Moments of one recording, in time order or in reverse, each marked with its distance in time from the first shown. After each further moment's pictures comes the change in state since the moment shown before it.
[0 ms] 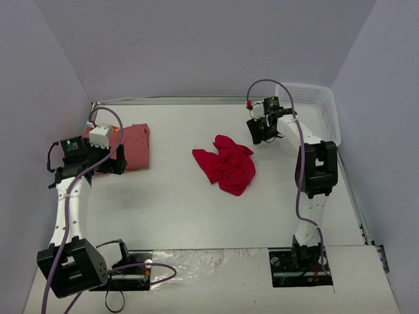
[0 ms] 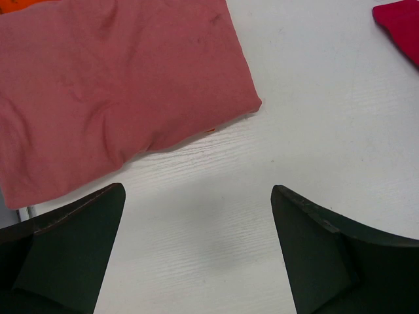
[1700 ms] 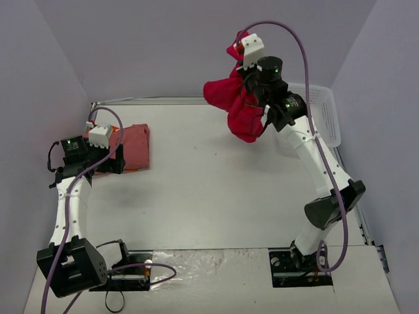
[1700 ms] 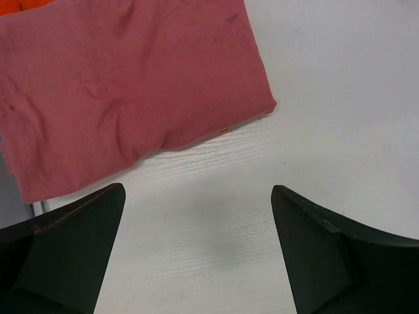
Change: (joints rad) left arm -0.006 0.006 0.000 0.015 -0.051 0.000; right arm 0.286 -0.351 0.349 0.209 0.460 0.009
